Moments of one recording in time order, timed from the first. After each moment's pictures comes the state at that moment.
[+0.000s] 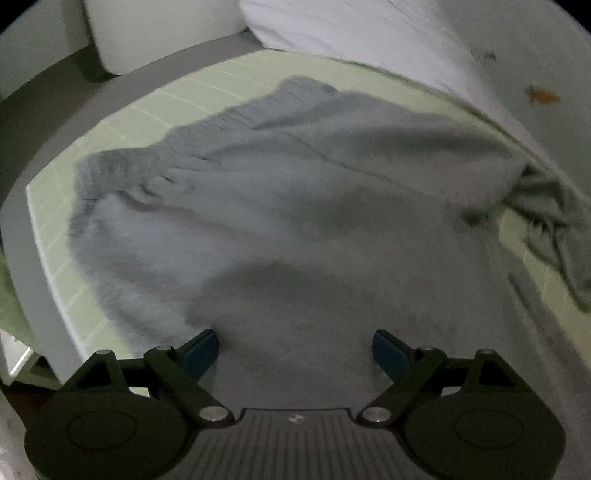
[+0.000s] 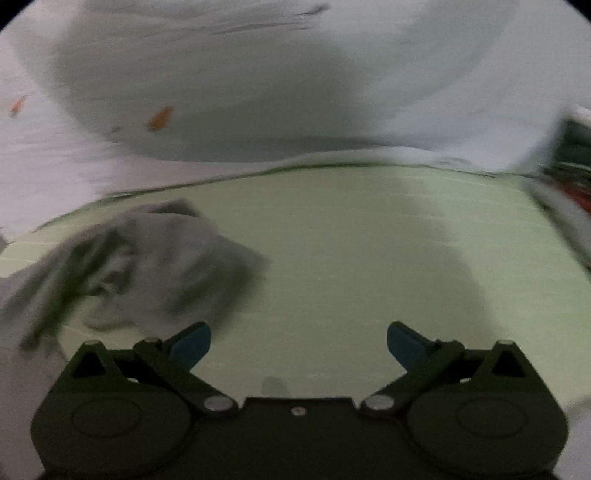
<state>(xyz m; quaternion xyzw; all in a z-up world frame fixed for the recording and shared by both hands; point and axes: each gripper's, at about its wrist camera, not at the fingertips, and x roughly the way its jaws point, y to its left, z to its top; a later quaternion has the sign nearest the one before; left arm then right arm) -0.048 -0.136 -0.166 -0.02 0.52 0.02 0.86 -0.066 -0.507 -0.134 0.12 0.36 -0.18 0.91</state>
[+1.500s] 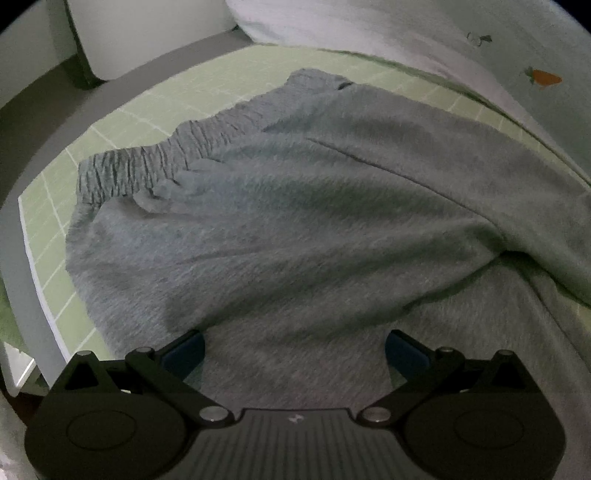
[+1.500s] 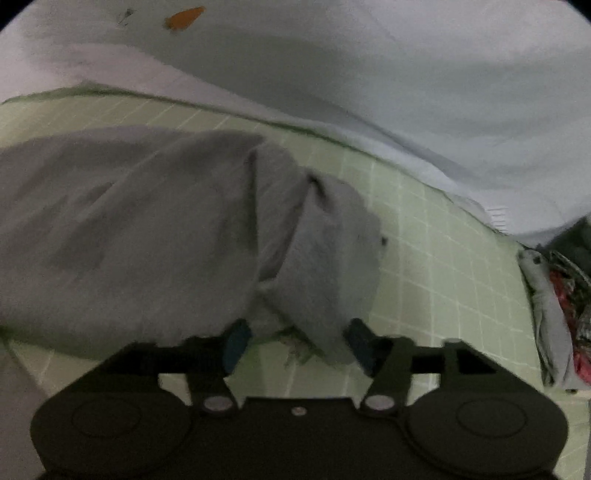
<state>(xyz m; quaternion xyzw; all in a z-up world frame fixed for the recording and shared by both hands) -0.037 -0.135 -0.172 -0.01 0.53 0.02 0.85 -0.002 -0.518 -0.136 -0.07 0.49 -0.20 0.85</state>
